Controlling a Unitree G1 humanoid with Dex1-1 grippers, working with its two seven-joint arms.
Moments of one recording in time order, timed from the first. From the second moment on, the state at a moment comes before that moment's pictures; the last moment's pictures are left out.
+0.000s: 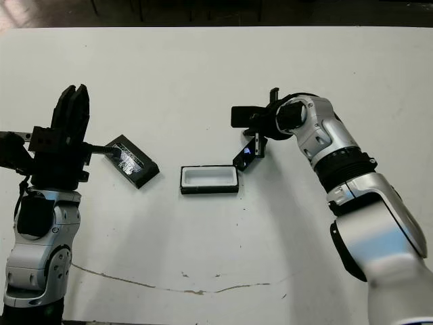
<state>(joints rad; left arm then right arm) -0.08 0.15 0.07 -0.47 -0.16 0.08 -0.04 -0.98 -0.53 0.50 0.75 -0.50 -0.08 0.92</state>
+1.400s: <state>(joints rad) -0.09 0.13 0.06 -0.44 -0.16 0.06 -0.05 -0.70 -0.78 0.39 0.21 -0.32 0.02 1.20</state>
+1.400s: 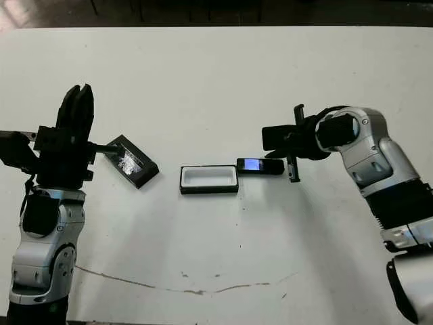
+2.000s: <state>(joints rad) -0.09 0.13 0.07 -0.44 -0.16 0.06 -0.05 -0.64 -0.83 0.38 0.10 -0.28 0.06 1.25</state>
